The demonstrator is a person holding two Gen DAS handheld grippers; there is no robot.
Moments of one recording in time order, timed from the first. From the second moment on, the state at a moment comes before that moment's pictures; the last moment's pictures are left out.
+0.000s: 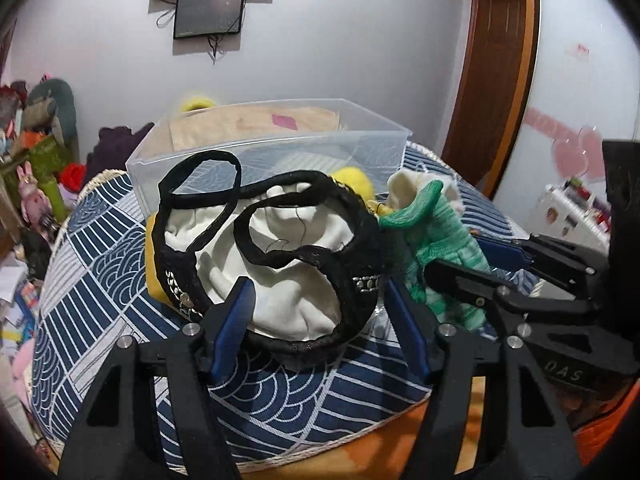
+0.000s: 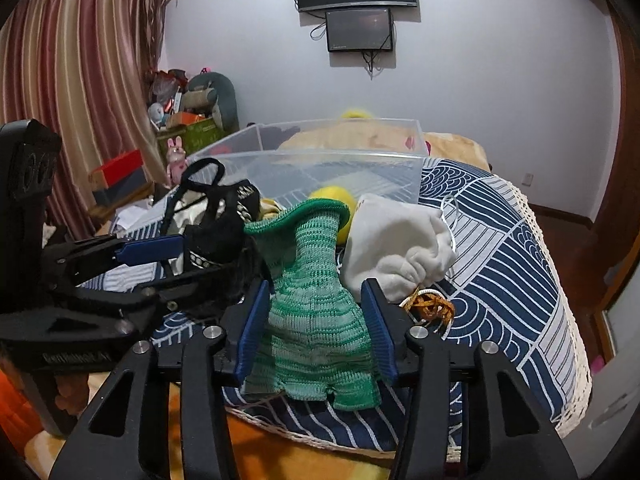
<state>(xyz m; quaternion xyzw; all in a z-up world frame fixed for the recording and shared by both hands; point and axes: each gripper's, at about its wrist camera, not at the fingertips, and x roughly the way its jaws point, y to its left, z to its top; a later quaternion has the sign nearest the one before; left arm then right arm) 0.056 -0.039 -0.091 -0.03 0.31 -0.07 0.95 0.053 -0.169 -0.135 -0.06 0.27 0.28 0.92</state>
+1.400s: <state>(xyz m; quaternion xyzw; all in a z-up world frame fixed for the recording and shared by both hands) 0.048 0.032 0.018 -0.08 0.16 -0.05 0.98 0.066 -0.170 -0.049 -0.05 0.16 0.25 0.95</state>
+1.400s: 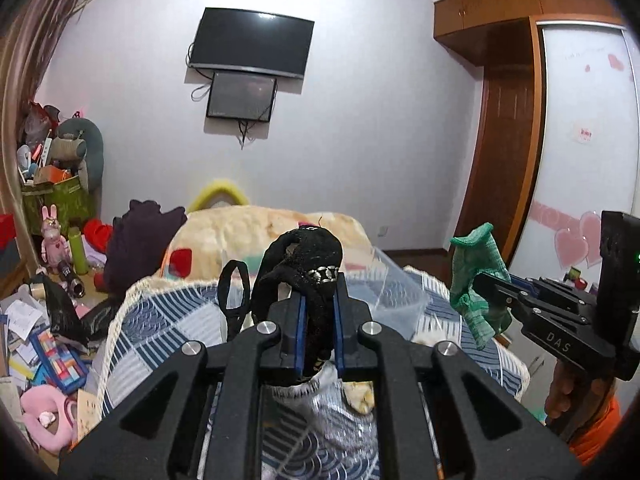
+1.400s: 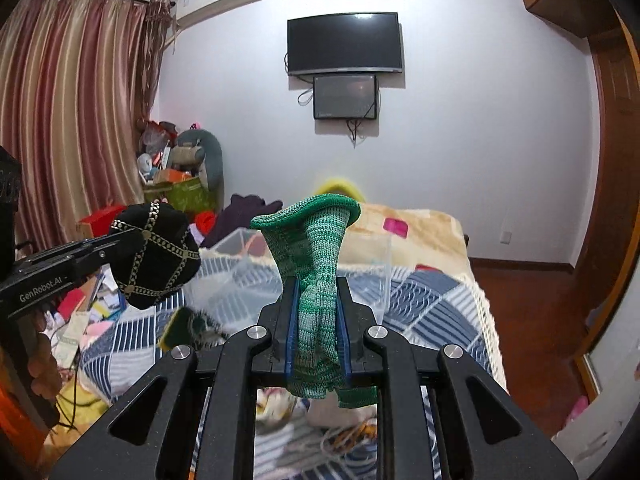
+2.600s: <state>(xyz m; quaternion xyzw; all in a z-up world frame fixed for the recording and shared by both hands) 0.193 0.033 -0.046 -0.06 0.32 -0.04 0.94 0.185 -0.120 -0.082 -0.12 0.29 0.24 0.92</state>
